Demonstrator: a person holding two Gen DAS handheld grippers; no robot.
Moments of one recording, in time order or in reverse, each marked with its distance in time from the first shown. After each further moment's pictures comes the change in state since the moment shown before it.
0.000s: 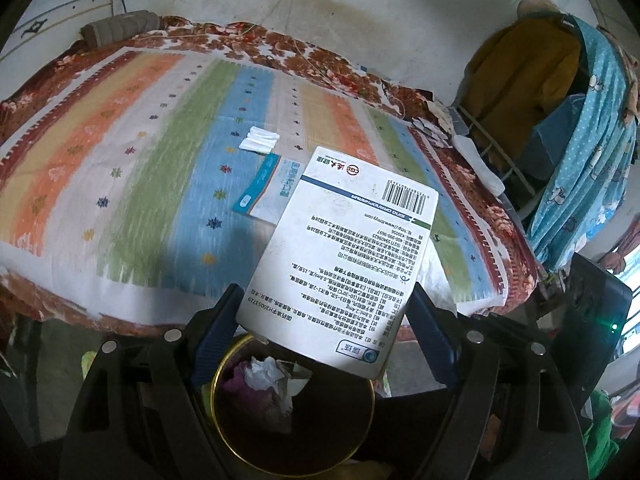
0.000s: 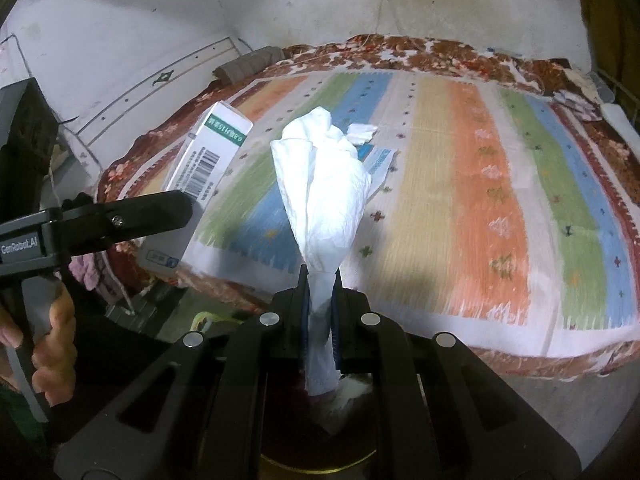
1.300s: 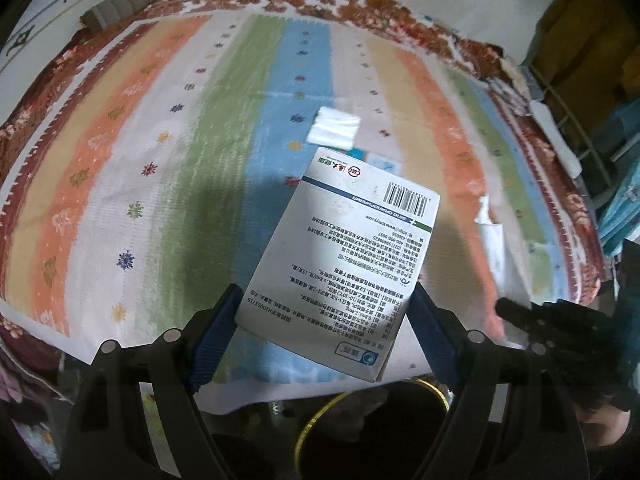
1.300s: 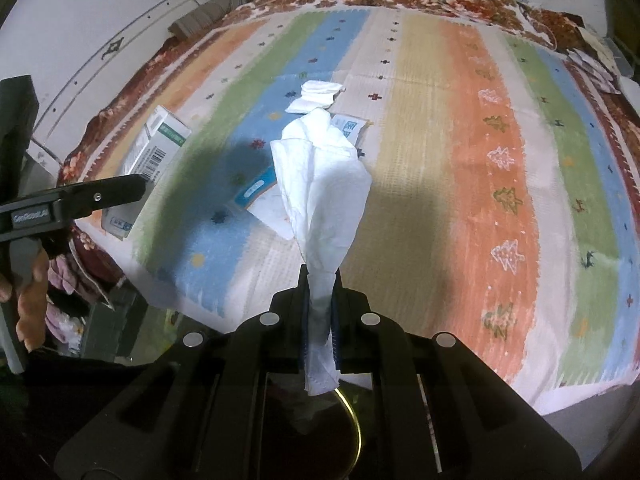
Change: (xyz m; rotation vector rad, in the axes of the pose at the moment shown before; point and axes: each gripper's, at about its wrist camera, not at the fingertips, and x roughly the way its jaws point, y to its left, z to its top) left arm 0.104 0.061 0.111 0.009 0.218 0.204; right arm 0.115 -0.072 0.089 0.060 0.238 -0.046
